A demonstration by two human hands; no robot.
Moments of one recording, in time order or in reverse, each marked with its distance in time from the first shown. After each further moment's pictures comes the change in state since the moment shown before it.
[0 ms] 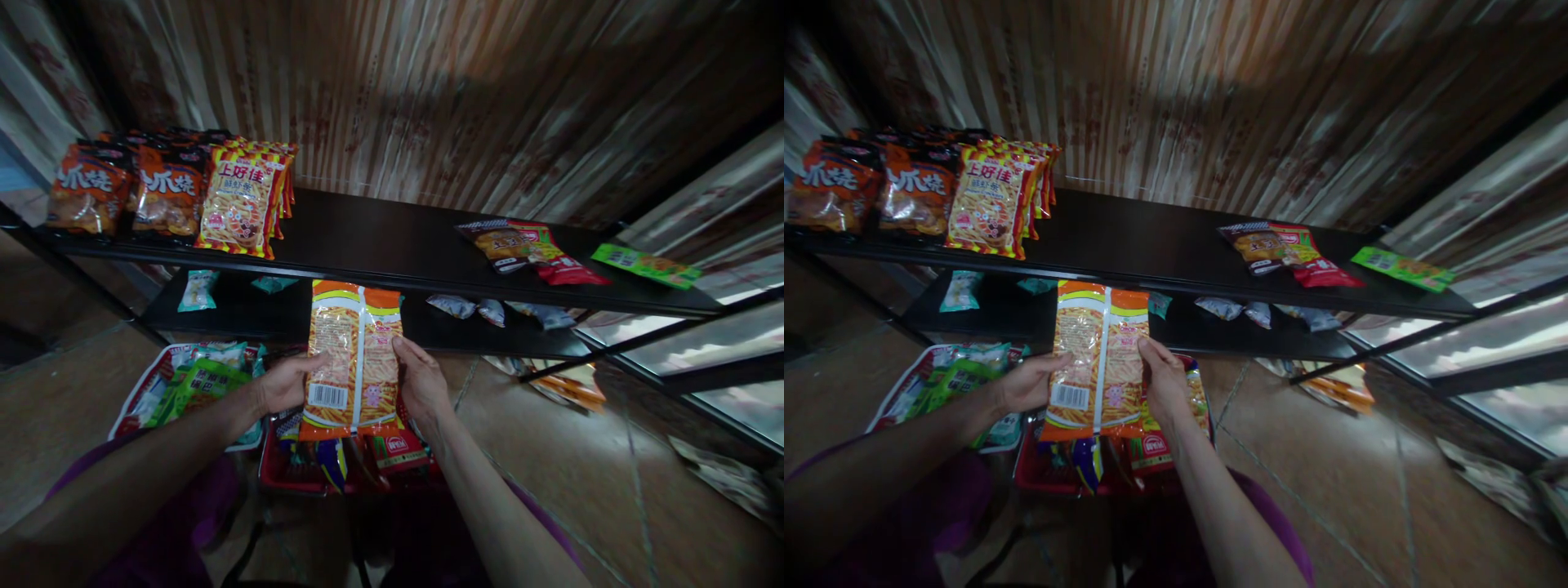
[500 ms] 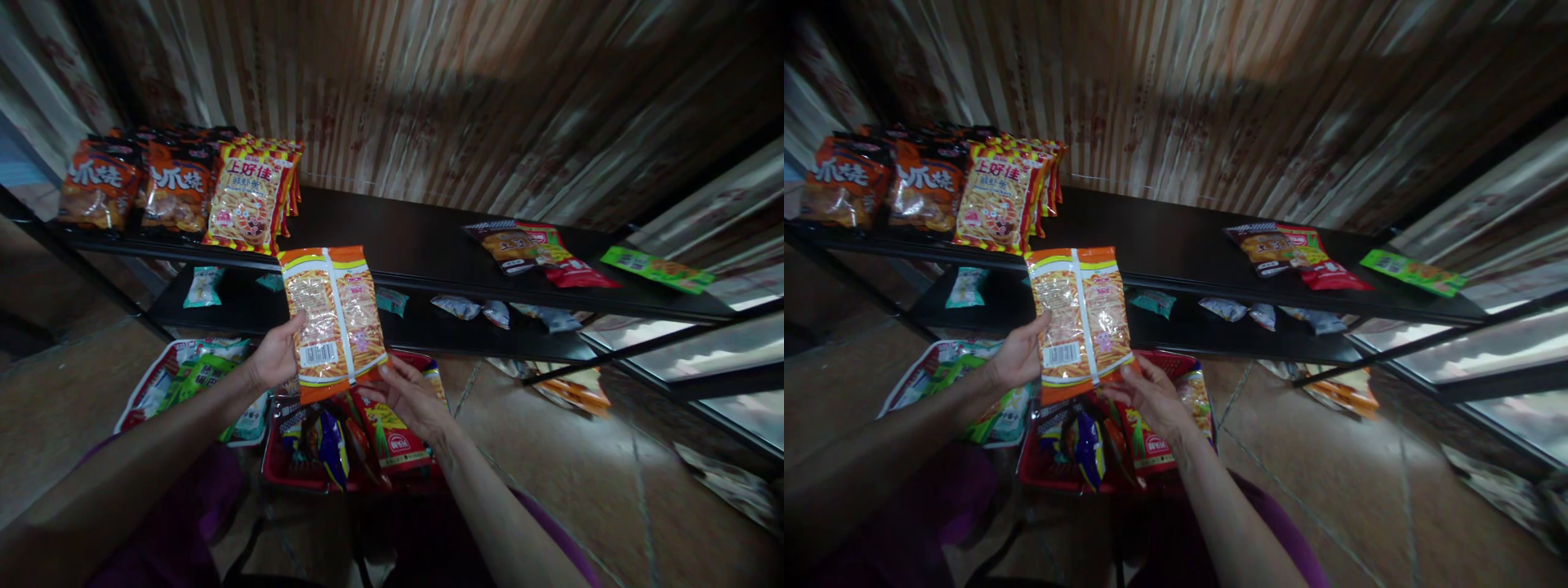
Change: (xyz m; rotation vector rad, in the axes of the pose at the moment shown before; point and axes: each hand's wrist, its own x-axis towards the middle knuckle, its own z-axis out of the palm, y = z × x) left_hand -0.002 0.035 0.008 -0.150 0.130 0.242; right_hand -0.023 0.006 -0.006 -0.102 -0.400 0.238
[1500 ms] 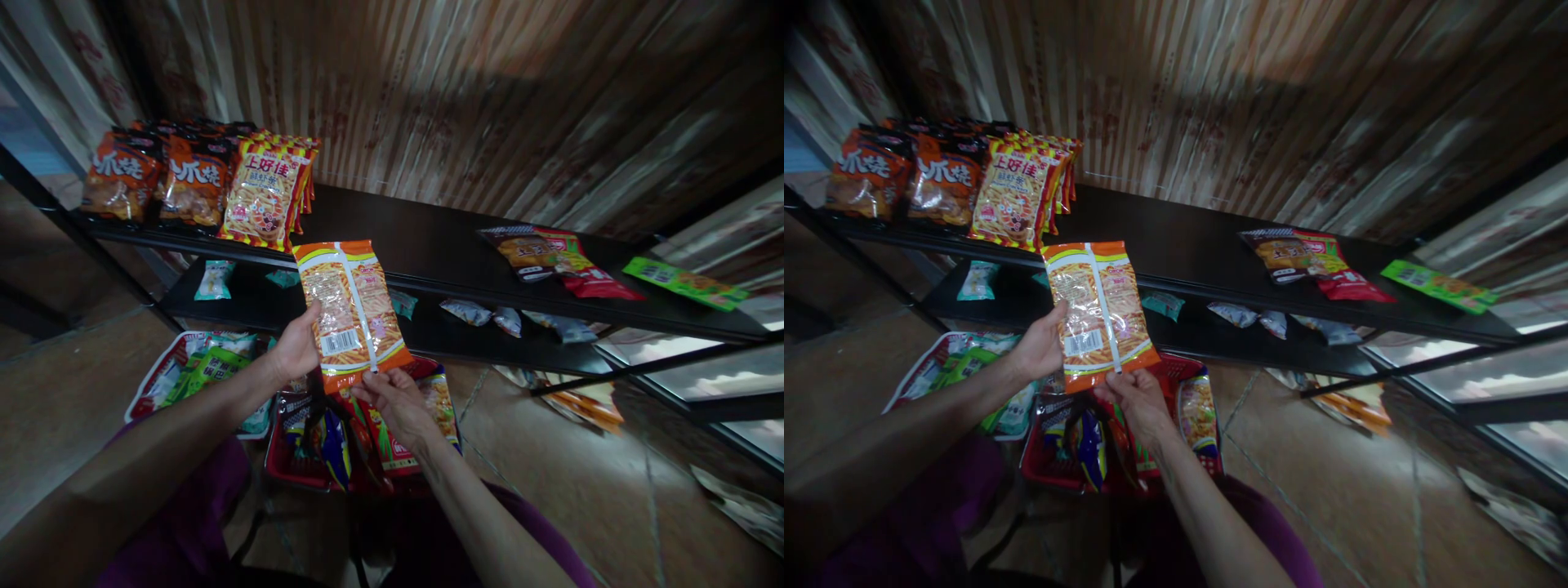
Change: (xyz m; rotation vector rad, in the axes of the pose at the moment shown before) left_hand 0.013 -0.006 0.021 -0.061 0.033 0.068; right_hand 0.009 0.023 0.024 0.026 0.120 -0.023
